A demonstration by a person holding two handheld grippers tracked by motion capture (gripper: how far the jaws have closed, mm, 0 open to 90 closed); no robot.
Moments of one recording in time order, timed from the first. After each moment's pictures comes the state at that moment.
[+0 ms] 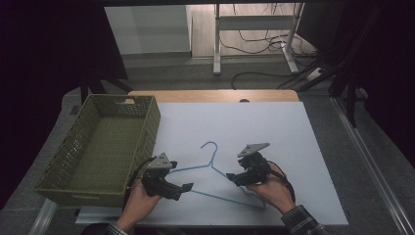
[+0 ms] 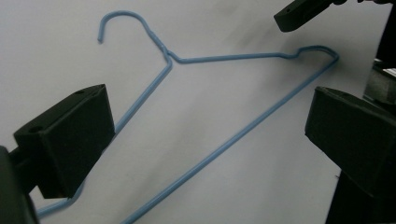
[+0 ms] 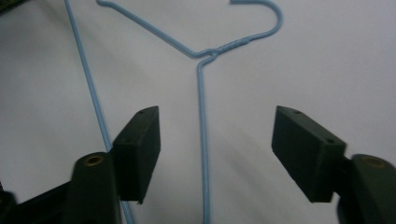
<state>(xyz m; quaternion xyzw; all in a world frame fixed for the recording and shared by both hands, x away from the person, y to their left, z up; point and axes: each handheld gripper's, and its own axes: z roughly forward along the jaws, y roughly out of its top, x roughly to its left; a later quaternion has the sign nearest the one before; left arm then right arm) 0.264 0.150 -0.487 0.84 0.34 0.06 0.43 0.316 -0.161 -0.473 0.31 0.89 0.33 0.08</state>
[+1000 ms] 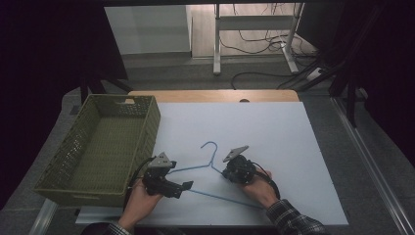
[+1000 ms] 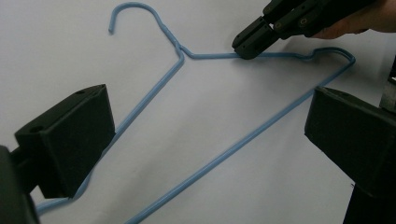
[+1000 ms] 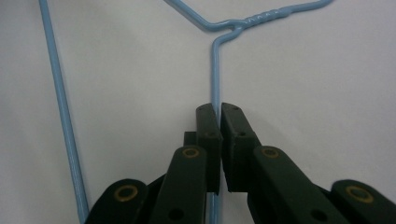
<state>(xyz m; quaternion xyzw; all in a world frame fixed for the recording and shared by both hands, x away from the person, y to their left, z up) 0.268 0.150 -0.493 0.83 0.36 0.06 0.43 0.332 -0.130 -0.514 0.27 0.92 0.27 0.07</state>
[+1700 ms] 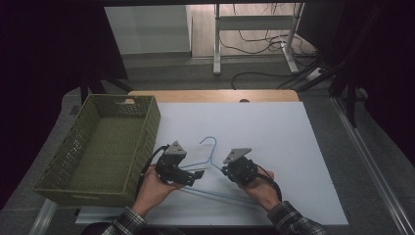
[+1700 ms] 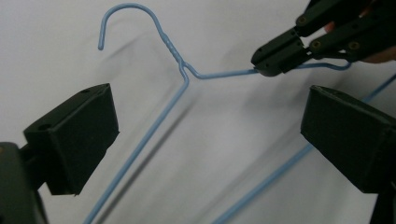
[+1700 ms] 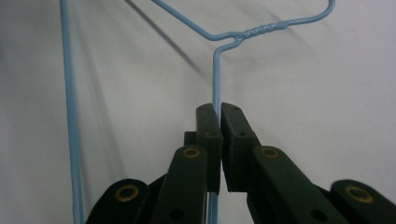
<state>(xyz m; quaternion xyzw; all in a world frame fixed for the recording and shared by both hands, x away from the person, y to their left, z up) 0.300 0.115 -0.472 0.84 0.36 0.07 0.40 0.315 -0.130 -0.489 0.24 0.91 0.30 0.13</state>
